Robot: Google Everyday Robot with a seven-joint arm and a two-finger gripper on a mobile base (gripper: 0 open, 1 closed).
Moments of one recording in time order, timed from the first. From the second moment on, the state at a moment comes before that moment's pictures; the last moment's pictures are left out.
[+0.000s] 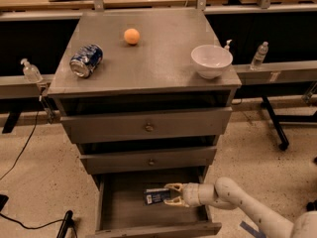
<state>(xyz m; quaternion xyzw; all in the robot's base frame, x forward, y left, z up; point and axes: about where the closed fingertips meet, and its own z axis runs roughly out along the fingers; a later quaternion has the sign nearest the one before) 0.536 -0.057 0.283 -0.61 0.59 0.29 0.45</state>
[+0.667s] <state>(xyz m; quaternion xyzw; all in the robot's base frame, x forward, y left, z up) 0.508 -0.062 0.395 -0.60 0.55 0.30 0.50</state>
